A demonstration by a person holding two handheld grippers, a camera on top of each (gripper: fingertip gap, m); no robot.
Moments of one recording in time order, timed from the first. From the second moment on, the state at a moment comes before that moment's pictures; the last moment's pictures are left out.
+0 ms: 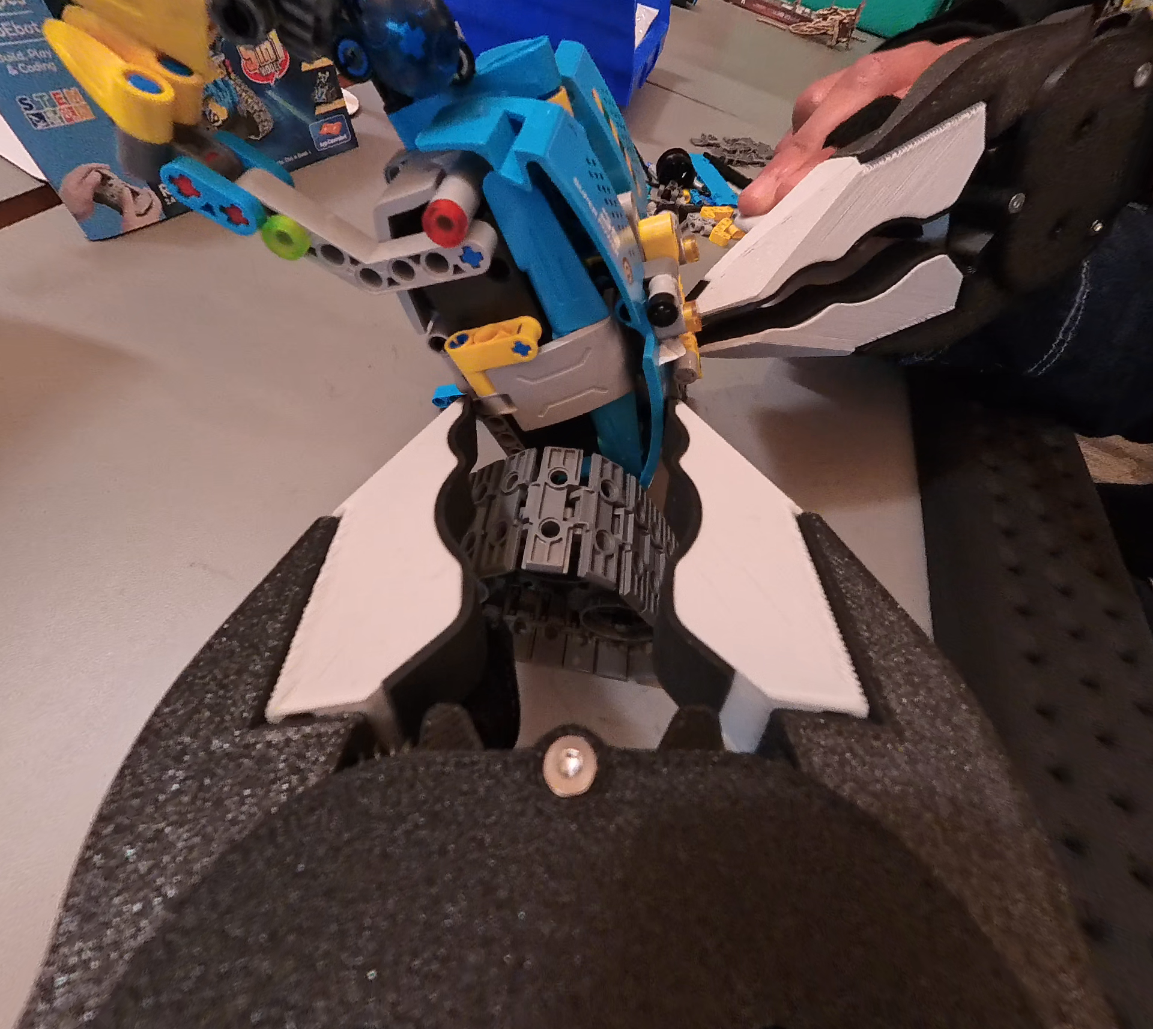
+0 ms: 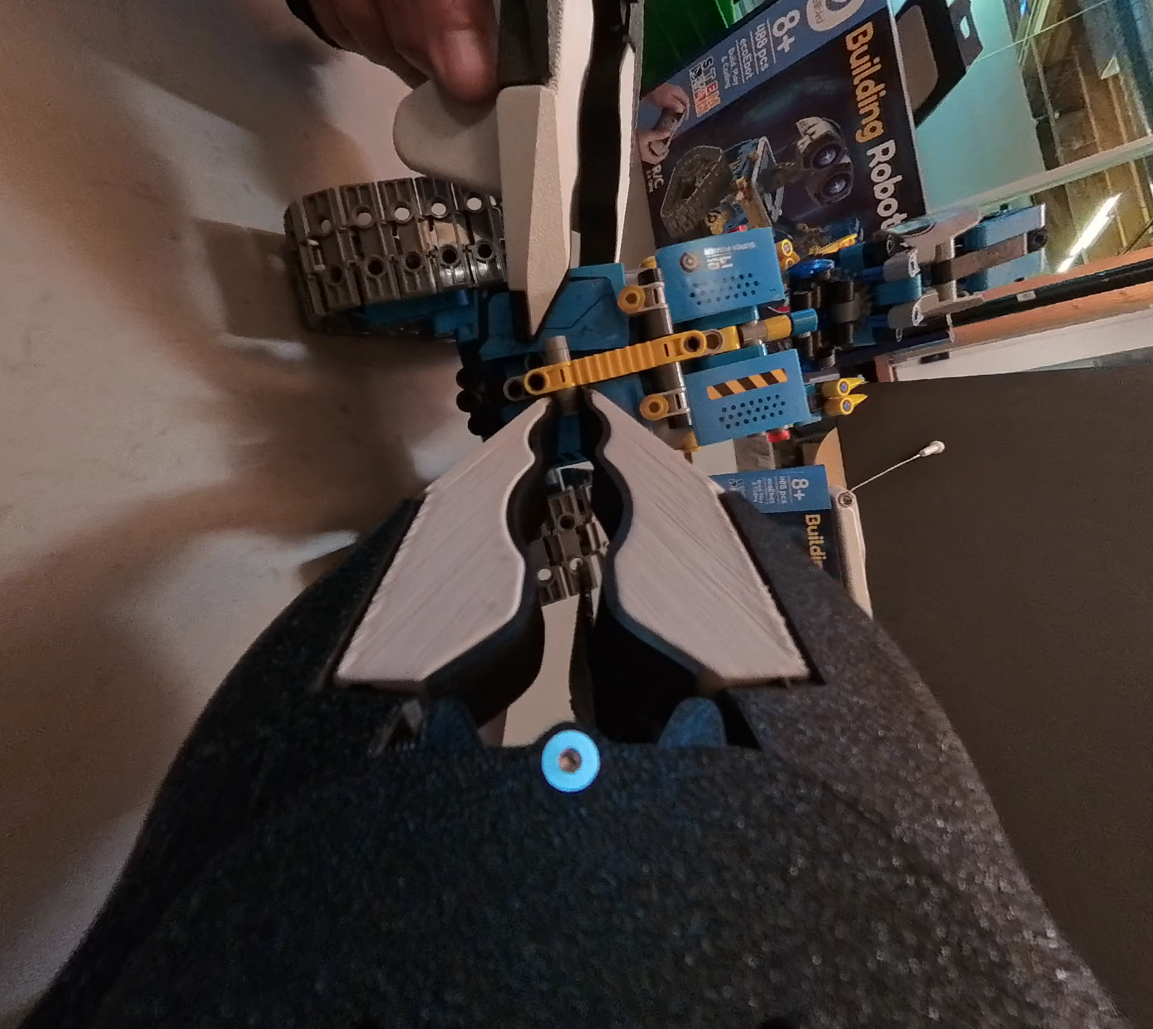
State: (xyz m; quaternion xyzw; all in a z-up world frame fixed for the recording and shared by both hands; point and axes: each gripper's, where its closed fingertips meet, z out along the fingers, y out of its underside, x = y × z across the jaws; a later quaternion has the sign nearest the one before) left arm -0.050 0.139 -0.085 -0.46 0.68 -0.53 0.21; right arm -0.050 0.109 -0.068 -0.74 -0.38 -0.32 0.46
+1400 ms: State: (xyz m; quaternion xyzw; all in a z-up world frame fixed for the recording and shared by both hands) left arm -0.072 0.127 -0.050 -0.49 0.60 -0.61 0.16; right arm -0.059 0.104 -0.066 -0.72 -0.38 -0.27 0.51
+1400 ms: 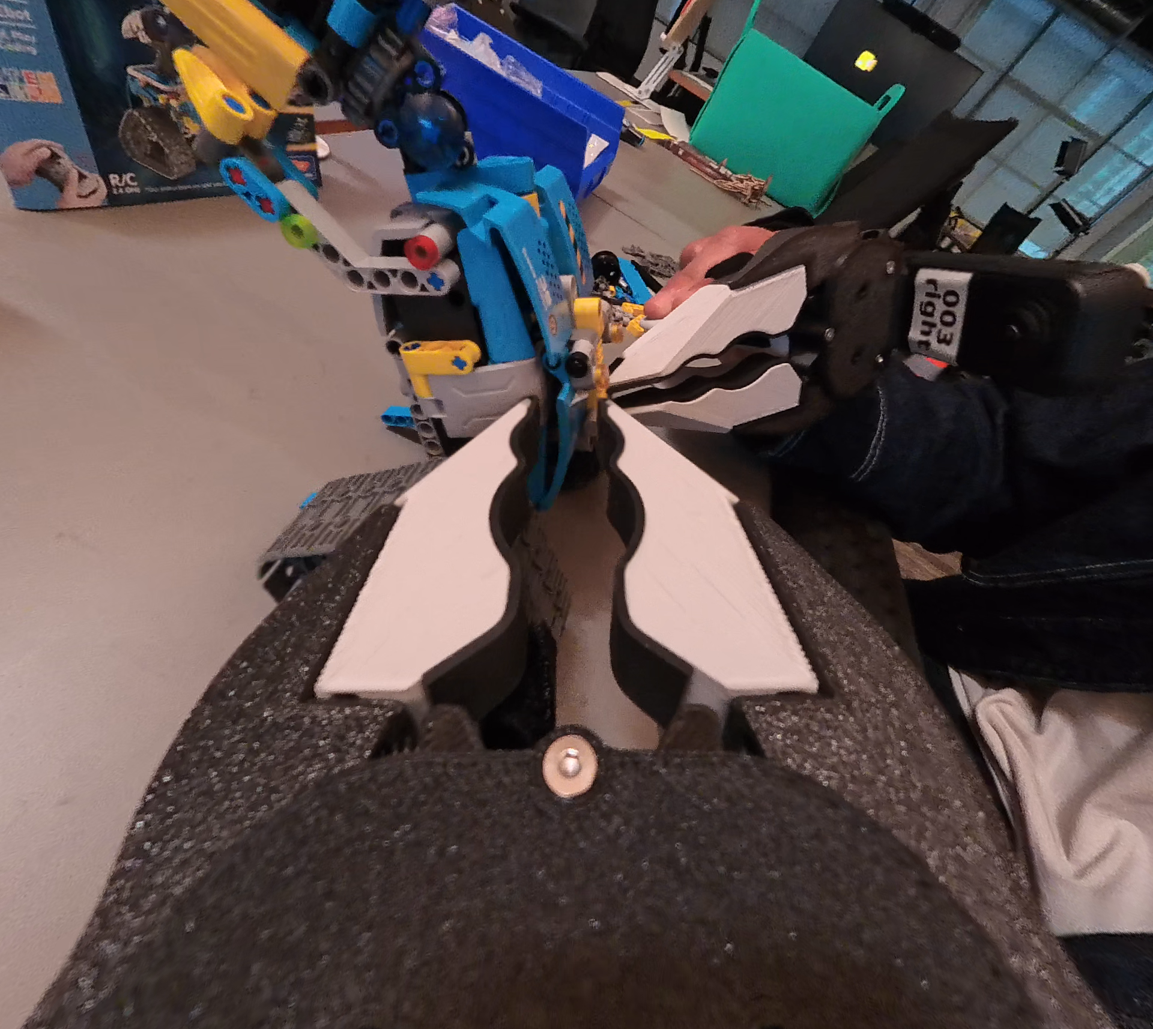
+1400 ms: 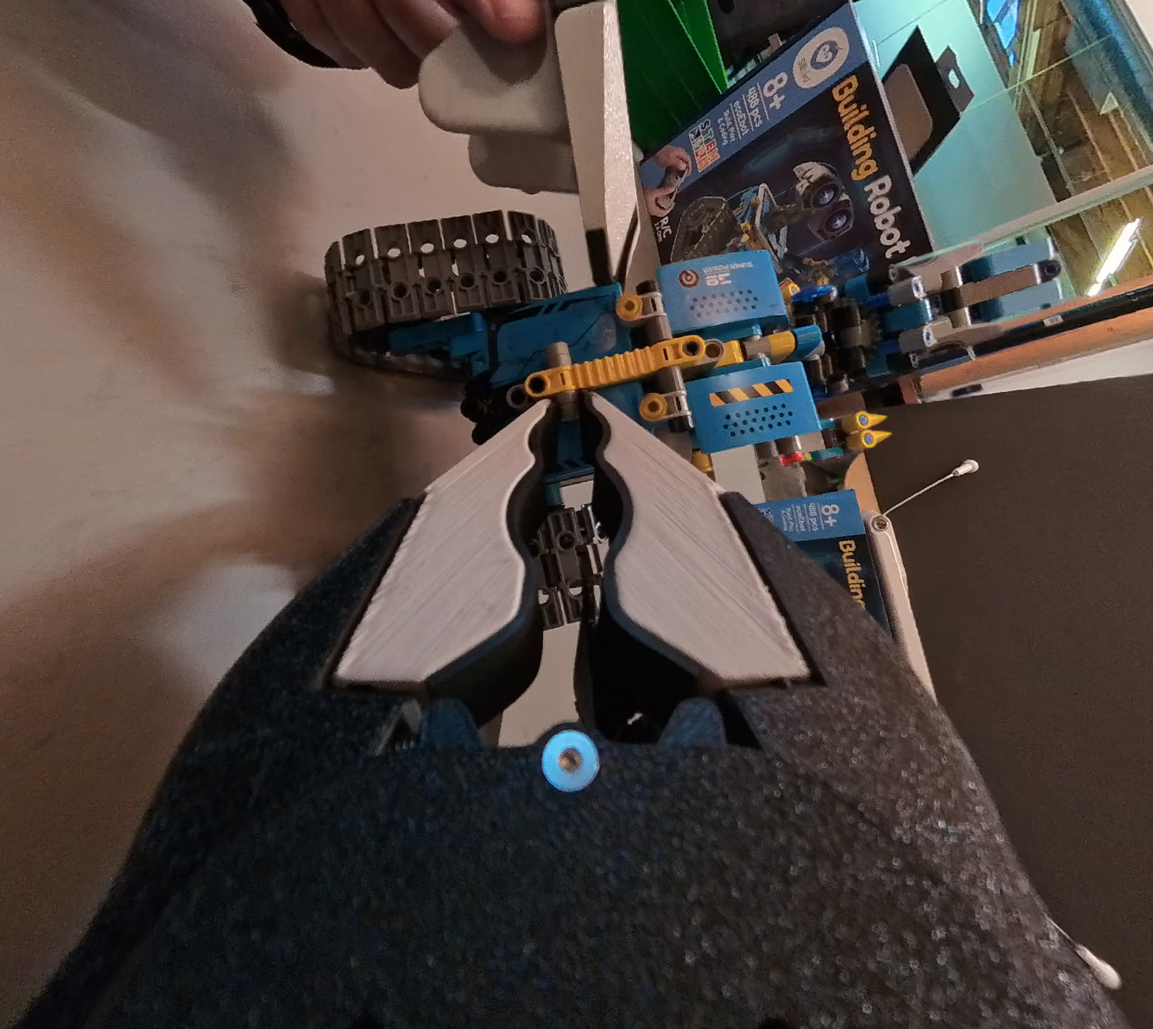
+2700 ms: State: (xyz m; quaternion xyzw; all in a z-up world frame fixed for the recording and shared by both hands) left arm -0.090 0.151 -0.029 -0.47 0.51 -0.72 0.11; right arm -0.042 0.095 -0.061 -0.75 -0.32 -0.21 0.55
